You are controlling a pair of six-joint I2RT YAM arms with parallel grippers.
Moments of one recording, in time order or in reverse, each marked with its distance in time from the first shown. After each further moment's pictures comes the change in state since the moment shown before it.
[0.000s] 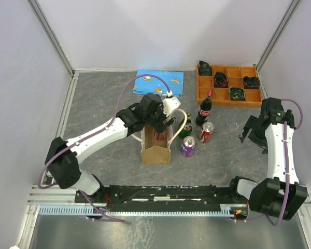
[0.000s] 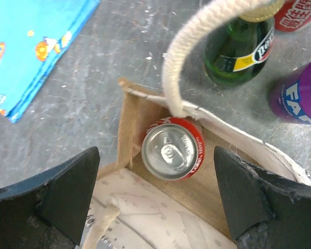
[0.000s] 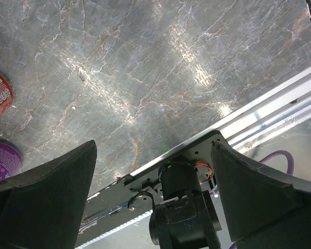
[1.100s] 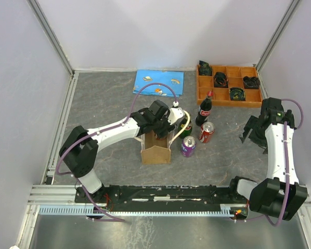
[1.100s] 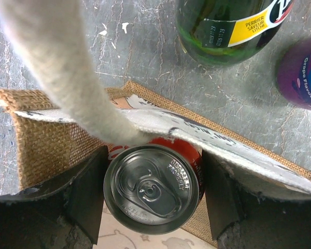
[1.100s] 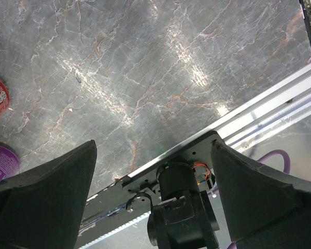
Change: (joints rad) left arm 0.000 0.161 -0.049 0.073 0.056 0.048; right arm 0.000 -0.005 0.000 0.000 0.013 0.000
